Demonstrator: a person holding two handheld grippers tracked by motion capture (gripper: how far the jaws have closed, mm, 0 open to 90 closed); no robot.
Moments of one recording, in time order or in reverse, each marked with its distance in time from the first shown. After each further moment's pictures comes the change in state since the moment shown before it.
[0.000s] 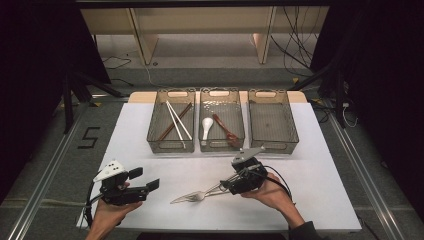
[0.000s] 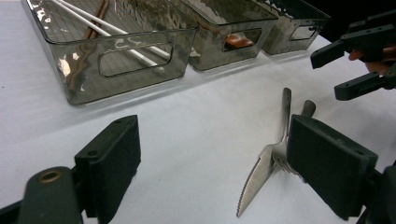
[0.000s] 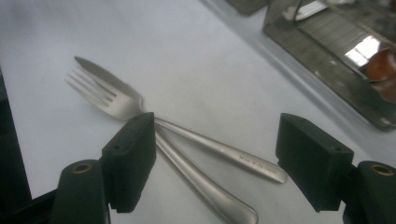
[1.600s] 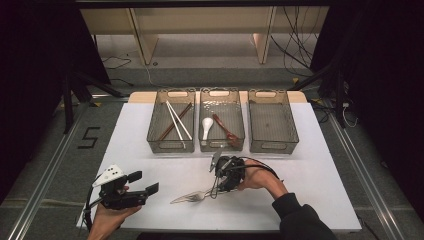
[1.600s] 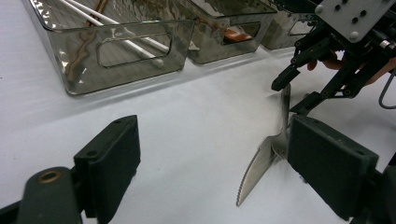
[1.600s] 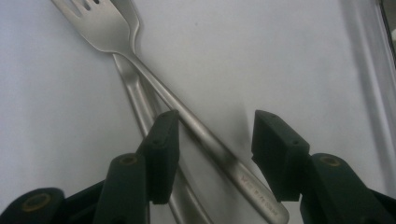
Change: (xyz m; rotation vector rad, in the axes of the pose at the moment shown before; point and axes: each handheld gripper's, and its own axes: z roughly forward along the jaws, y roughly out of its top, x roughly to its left) left arm 0.000 -0.009 -0.002 0.007 -0.009 -0.002; right arm -0.005 0.031 0.061 0.380 0.105 -0.409
